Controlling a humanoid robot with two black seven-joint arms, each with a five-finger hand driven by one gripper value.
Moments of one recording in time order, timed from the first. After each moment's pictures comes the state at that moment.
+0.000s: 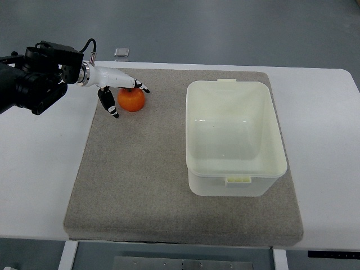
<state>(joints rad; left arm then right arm) -1.32 0.27 0.42 -0.40 1.24 -0.18 -0.61 0.03 0.00 -0.05 0.13 0.02 -0.15 0.17</state>
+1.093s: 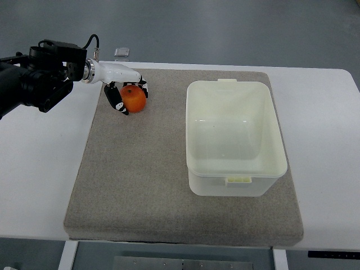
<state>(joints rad) -1.33 0.23 0.43 -0.36 1.11 -0.18 -0.61 0.03 0.00 -0.05 0.13 0.02 -0.15 0.17</state>
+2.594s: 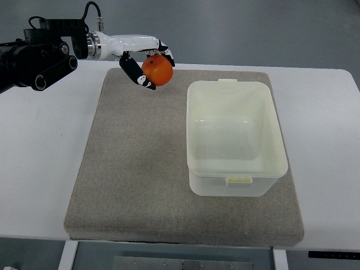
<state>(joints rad) -1.43 0.33 0.22 -0.57 1.03 -0.18 -0.61 0.03 0.00 -0.05 0.13 0.02 -0.15 0.17</state>
